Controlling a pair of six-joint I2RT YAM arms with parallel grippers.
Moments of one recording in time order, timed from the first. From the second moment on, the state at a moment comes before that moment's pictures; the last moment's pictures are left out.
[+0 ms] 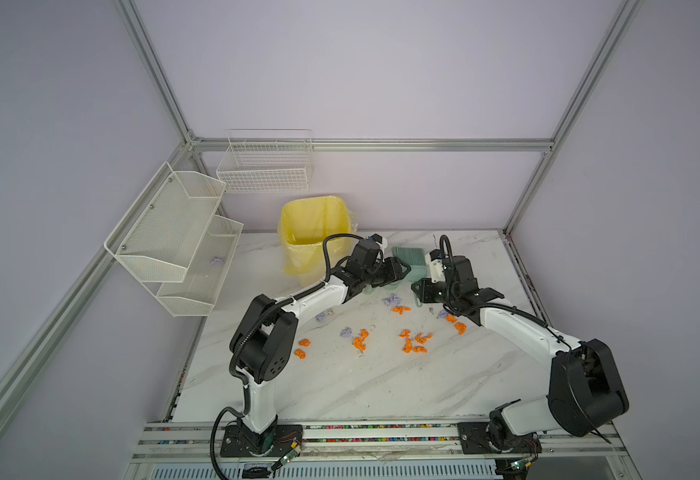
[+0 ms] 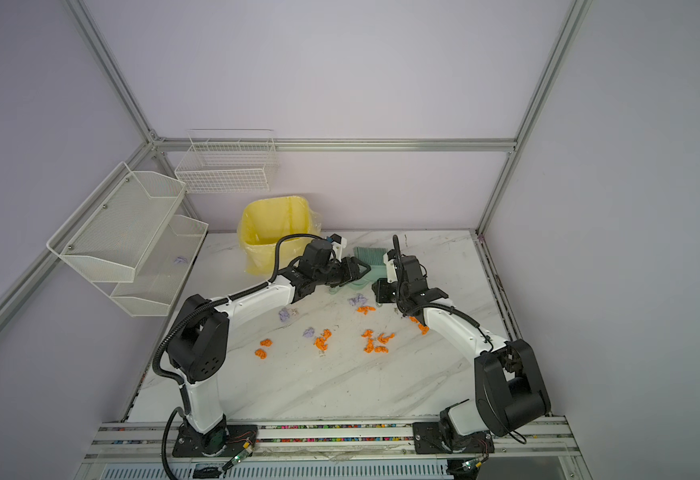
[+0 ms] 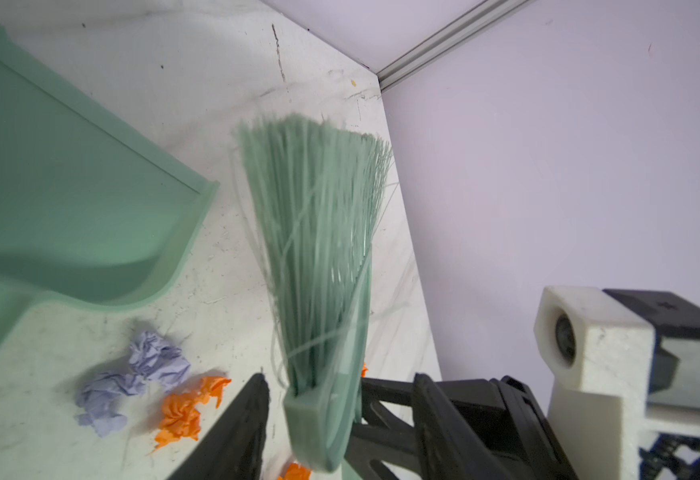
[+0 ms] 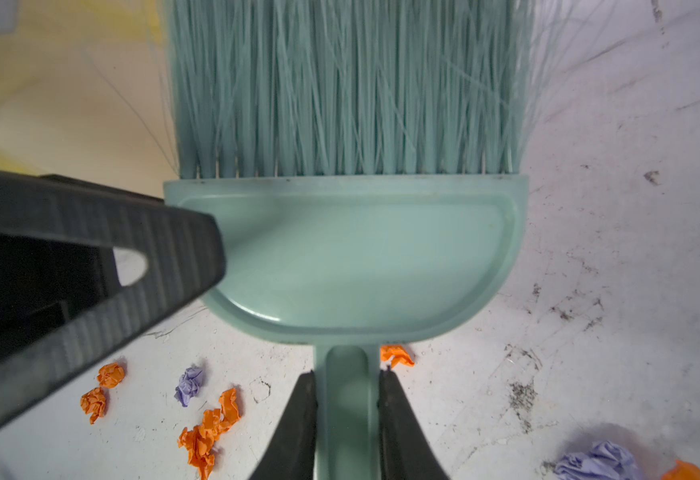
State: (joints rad) left arm -0.63 1.92 1.45 -0.02 0.35 -0.87; right arm 0.39 1.44 0.95 -0.19 -0.21 0.37
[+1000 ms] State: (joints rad) left arm -0.62 1.92 1.45 0.02 0.39 -0.90; right arm 0.38 1.44 0.97 -0.14 -0.27 0.40
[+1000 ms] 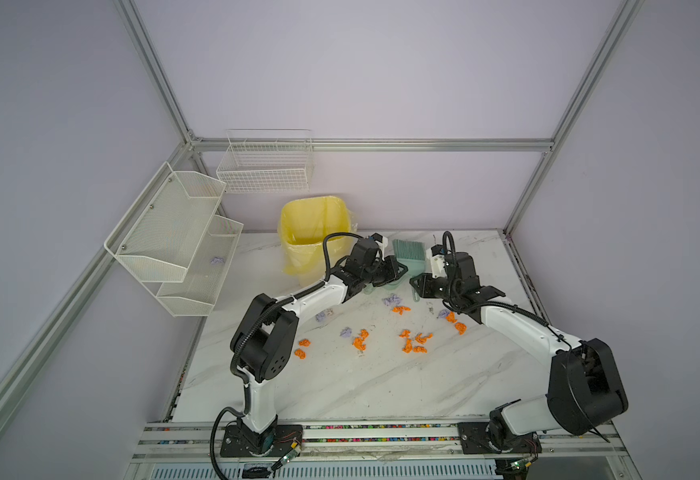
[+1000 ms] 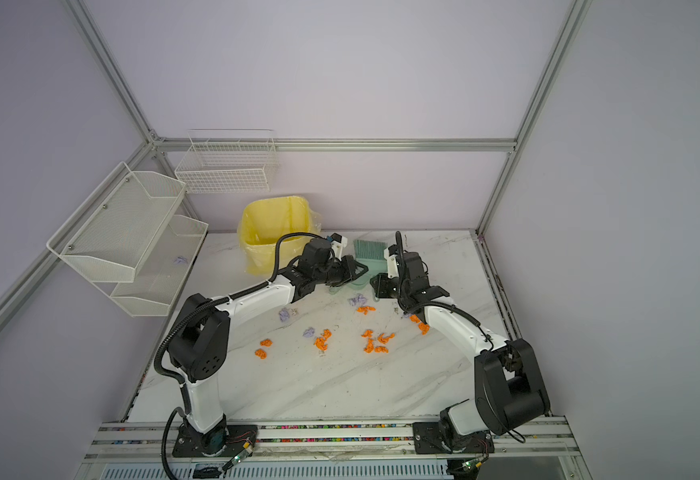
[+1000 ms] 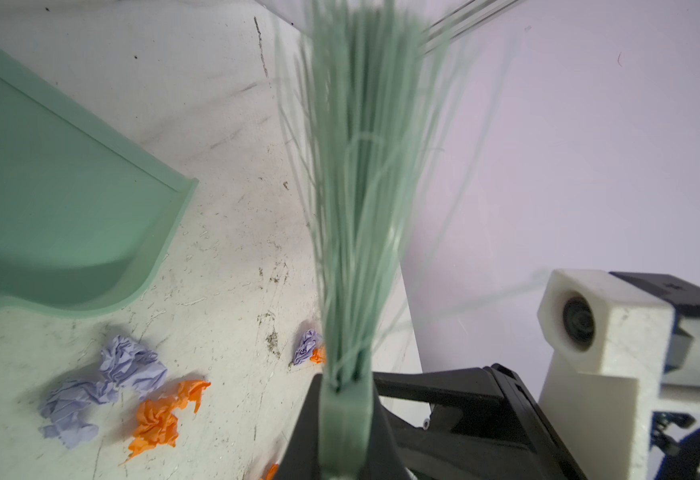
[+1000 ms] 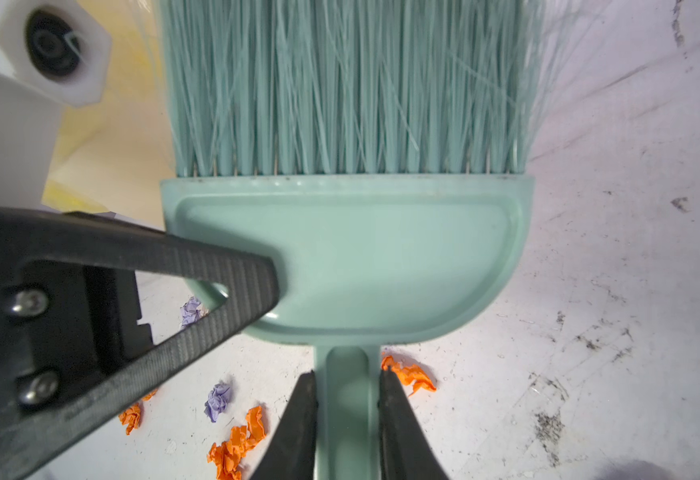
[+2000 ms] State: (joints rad) left arm -0.52 1.92 1.45 0.33 0.43 -1.07; right arm 0.18 1.31 0.65 0.43 -0.67 0.87
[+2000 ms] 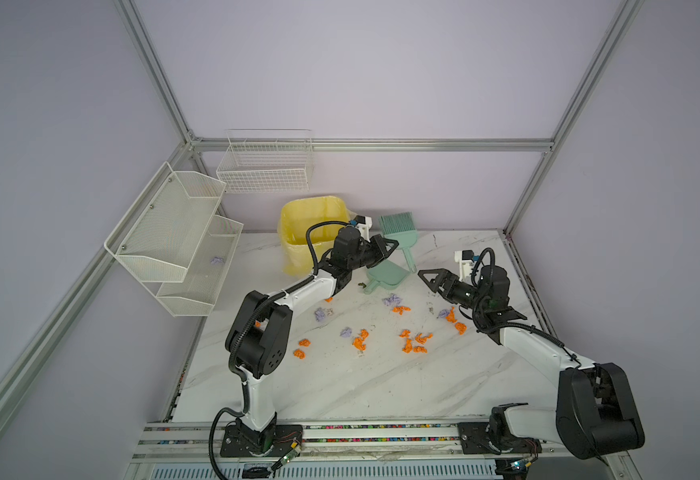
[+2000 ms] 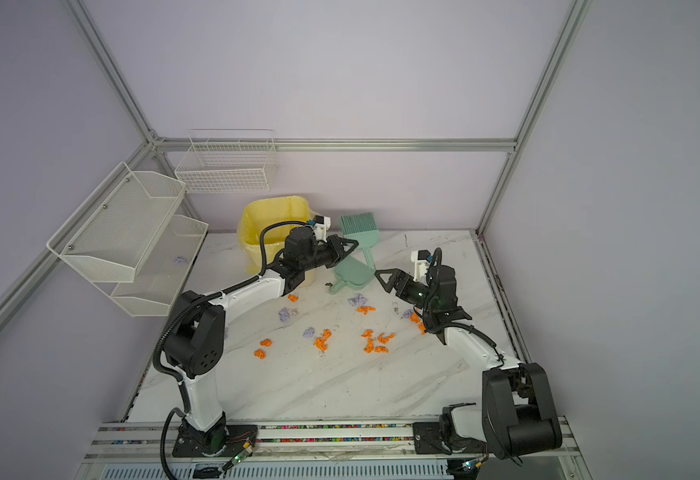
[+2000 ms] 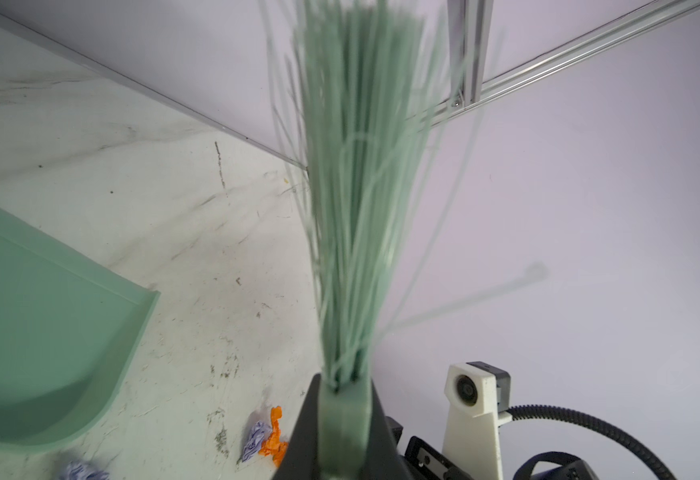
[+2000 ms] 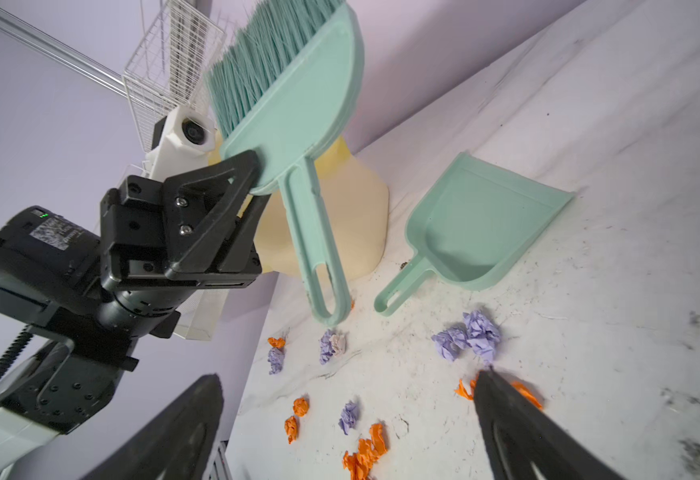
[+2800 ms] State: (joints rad) left arm -0.54 1.92 1.39 0.60 0.46 -1.22; right arm 0.19 1.54 0.59 1.21 -0.68 1.34
